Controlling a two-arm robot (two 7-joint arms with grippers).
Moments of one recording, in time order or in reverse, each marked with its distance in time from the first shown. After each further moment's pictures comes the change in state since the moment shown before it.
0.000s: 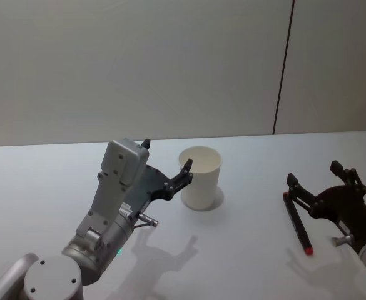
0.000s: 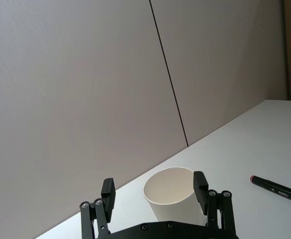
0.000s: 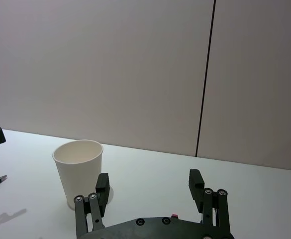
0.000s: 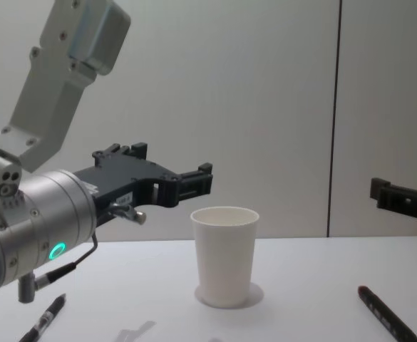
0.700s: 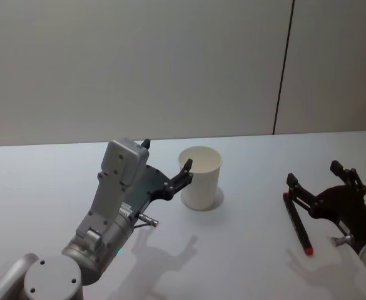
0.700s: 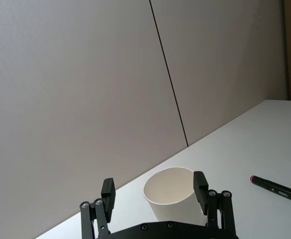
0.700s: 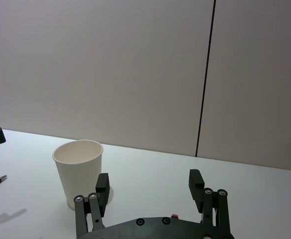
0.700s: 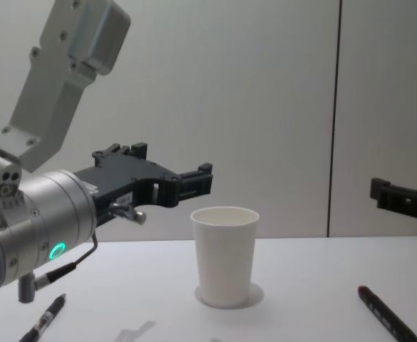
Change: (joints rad) left arm 0.000 0.000 0.000 0.000 0.000 0.000 0.000; right arm 0.000 0.000 0.000 0.000 0.000 0.000 0.000
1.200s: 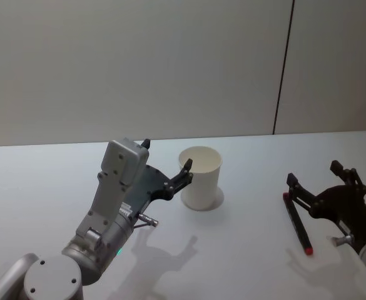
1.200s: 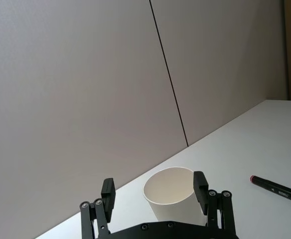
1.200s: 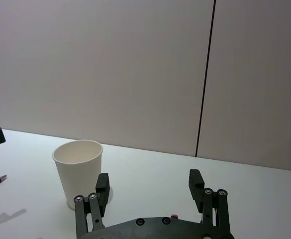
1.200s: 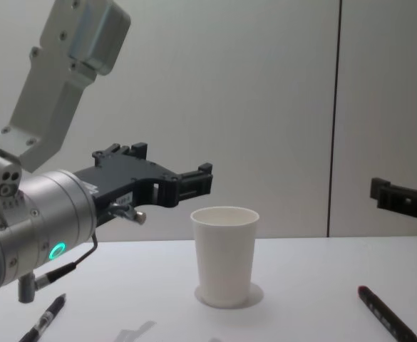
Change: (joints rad) left arm 0.000 0.000 0.000 0.000 0.000 0.000 0.000; right arm 0.000 0.000 0.000 0.000 0.000 0.000 0.001
